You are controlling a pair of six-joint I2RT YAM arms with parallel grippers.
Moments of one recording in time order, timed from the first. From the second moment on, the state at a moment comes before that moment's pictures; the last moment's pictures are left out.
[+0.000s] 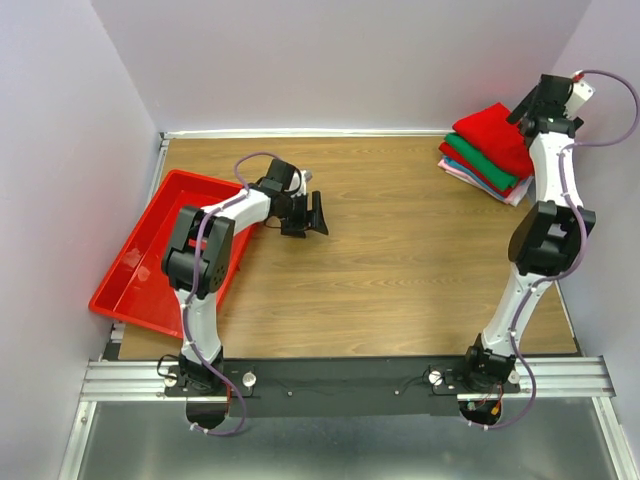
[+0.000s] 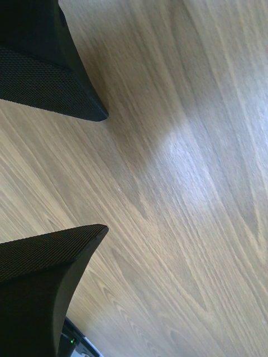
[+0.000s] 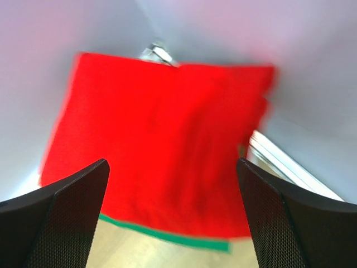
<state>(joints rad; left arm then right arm) -0.37 1.98 1.34 -0.36 0.48 -0.39 -0.25 2.14 2.12 -0.52 0.37 0.44</state>
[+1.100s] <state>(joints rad) -0.44 1.22 1.09 -0.26 0.08 -0.43 0.22 1.21 1.00 -0.48 0.35 0.50</state>
